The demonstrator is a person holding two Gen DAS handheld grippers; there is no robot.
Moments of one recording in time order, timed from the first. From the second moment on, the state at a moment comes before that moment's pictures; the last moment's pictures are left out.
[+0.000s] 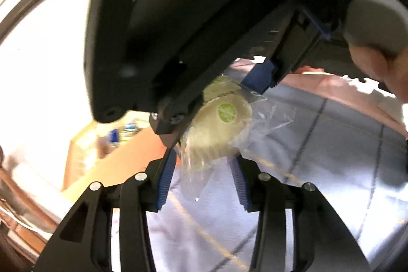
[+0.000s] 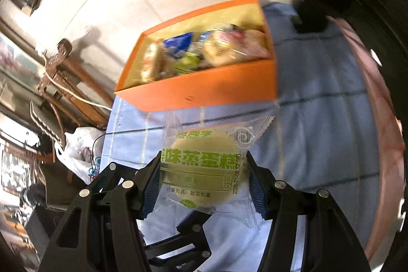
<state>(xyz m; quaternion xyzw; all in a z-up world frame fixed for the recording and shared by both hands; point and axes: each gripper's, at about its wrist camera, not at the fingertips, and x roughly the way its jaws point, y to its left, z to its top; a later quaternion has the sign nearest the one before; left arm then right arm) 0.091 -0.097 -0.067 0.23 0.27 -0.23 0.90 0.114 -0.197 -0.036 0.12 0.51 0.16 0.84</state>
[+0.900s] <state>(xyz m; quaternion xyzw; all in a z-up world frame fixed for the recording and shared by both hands) 0.297 -0.013 -0.068 0.22 0.28 -0.16 0.92 0.299 -0.105 0.009 0.07 0.50 0.22 0.84</state>
